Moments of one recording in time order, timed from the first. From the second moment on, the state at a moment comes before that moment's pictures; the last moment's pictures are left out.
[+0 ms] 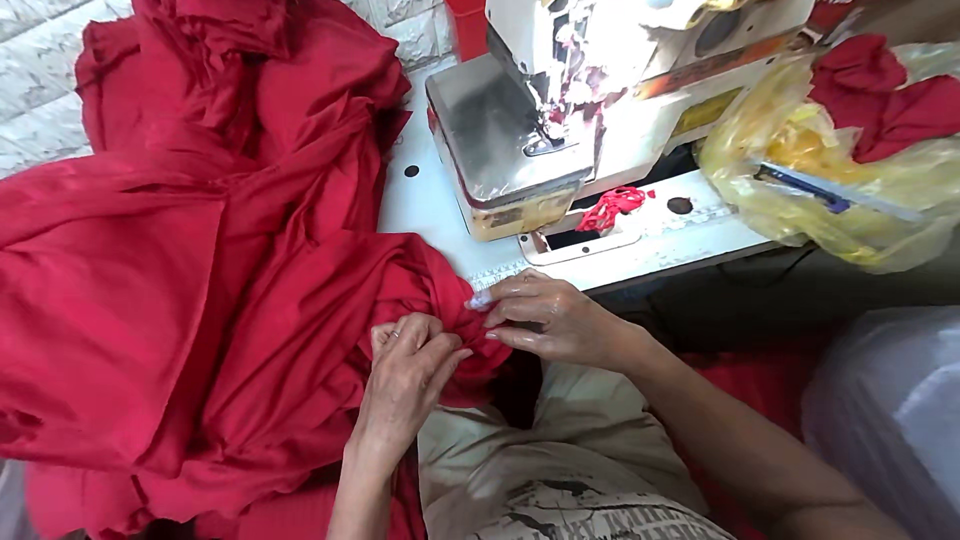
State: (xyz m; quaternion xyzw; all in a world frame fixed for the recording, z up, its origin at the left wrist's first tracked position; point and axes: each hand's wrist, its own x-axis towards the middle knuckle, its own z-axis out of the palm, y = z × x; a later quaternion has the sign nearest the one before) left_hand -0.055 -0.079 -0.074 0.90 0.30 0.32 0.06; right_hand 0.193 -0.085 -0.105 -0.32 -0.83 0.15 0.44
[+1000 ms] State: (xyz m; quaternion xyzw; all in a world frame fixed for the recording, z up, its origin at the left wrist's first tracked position) left_hand 0.073 0.005 0.011 0.86 0.37 0.35 0.00; right_hand 0.196 -0.059 -0.074 -0.51 -0.50 0.07 0.69
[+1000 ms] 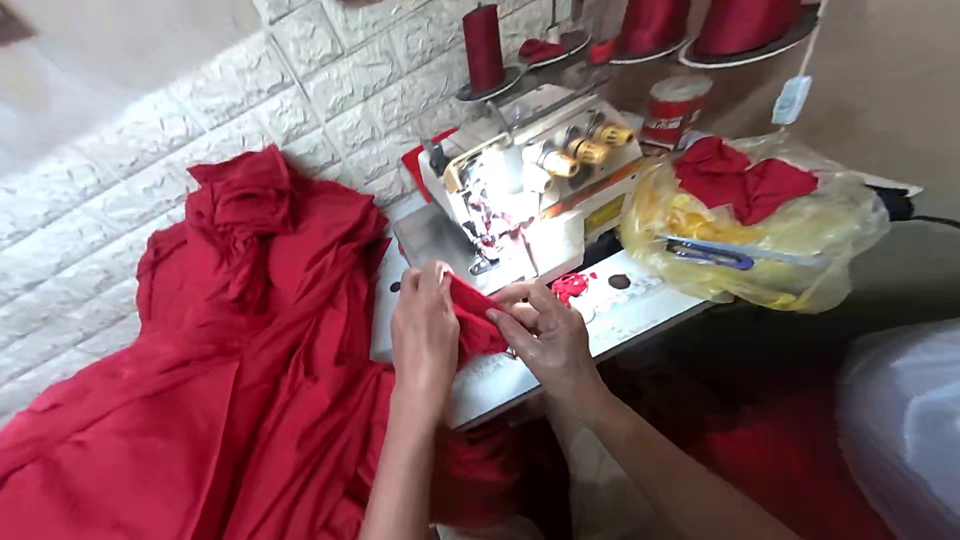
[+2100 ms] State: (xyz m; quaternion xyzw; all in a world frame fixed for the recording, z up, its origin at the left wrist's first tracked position) left_hand 0.088 0.046 0.036 0.81 0.46 0.32 0.17; right_hand 0.226 -0.036 -0.056 -0.64 -0.41 0.12 0.64
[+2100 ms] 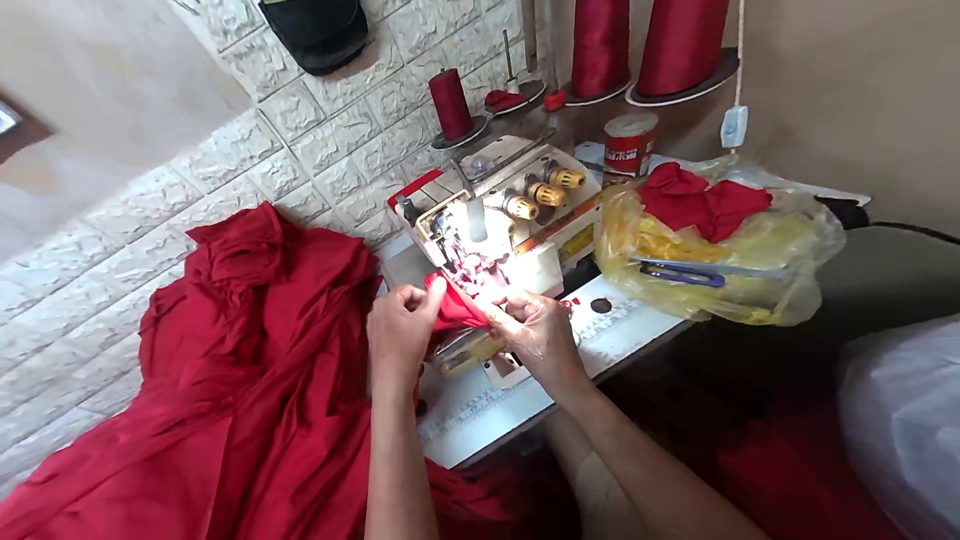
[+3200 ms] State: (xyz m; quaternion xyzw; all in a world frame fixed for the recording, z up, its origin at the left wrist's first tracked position) left_hand 0.094 0.032 0.043 0.75 0.36 0.47 0.31; right_hand 0.238 -0.037 -0.015 -0.37 -0.56 0.27 0.69
